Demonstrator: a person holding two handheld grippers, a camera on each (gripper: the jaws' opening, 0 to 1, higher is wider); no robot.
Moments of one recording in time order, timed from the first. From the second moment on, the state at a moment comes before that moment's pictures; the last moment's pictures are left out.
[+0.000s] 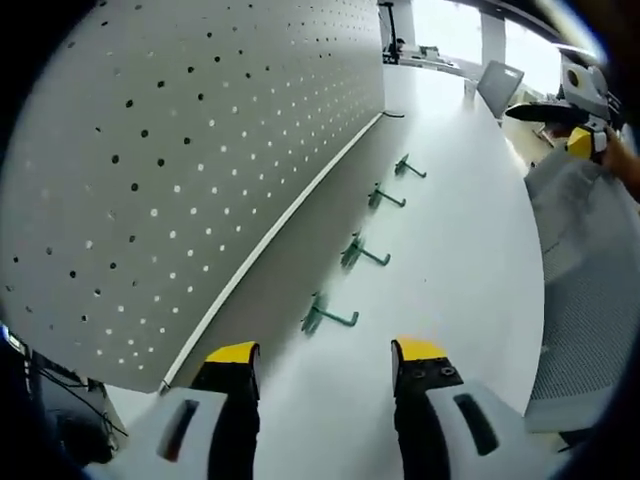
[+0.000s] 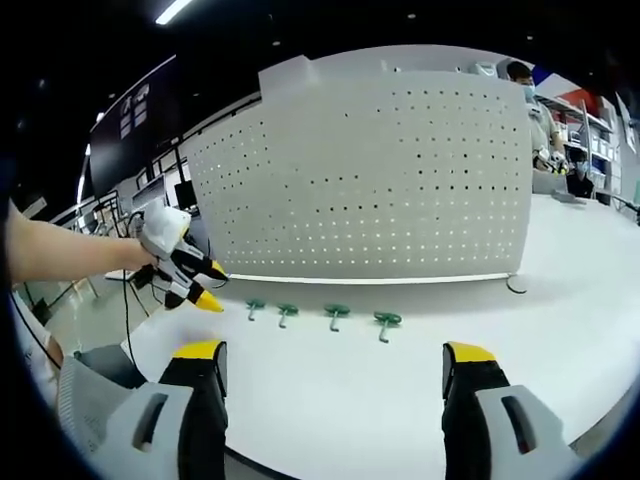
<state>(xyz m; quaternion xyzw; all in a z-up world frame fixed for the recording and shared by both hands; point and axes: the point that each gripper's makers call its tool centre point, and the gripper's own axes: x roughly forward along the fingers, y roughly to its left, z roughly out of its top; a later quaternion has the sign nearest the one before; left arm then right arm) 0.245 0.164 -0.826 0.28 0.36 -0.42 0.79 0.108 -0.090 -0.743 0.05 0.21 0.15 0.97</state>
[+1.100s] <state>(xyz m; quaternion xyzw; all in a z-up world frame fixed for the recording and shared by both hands) 0.258 0.158 -0.847 0.31 0.39 -0.44 0.75 0.110 -0.096 -0.748 0.06 0.21 0.13 0.97</state>
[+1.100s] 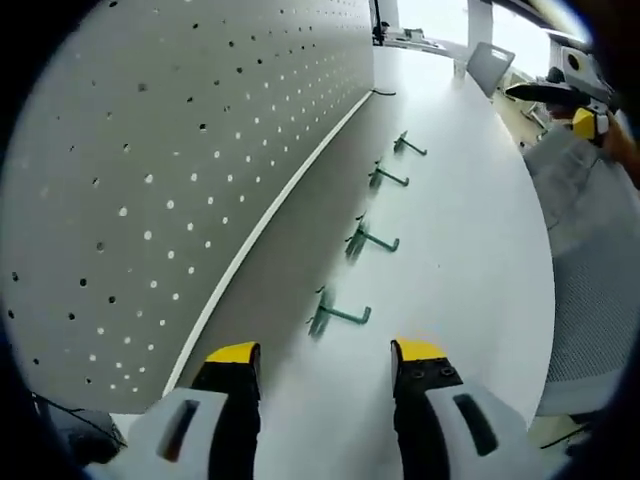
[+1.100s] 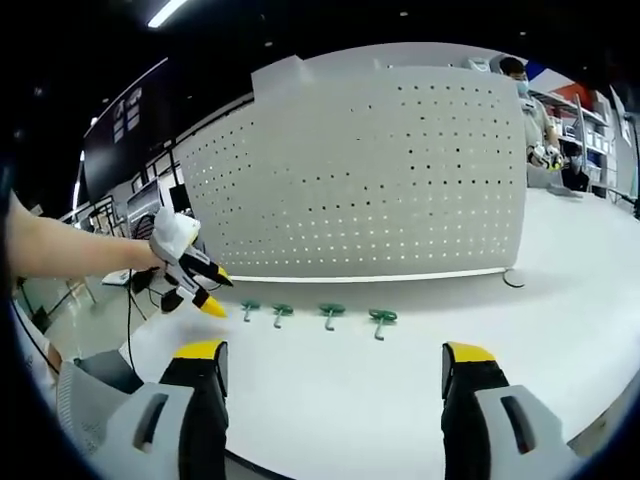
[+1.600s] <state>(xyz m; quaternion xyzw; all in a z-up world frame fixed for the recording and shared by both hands) 0.262 0.154 -0.853 0.35 0.39 -0.46 0.71 0.110 -0.097 -0.748 0.06 0.21 0.13 0.97</state>
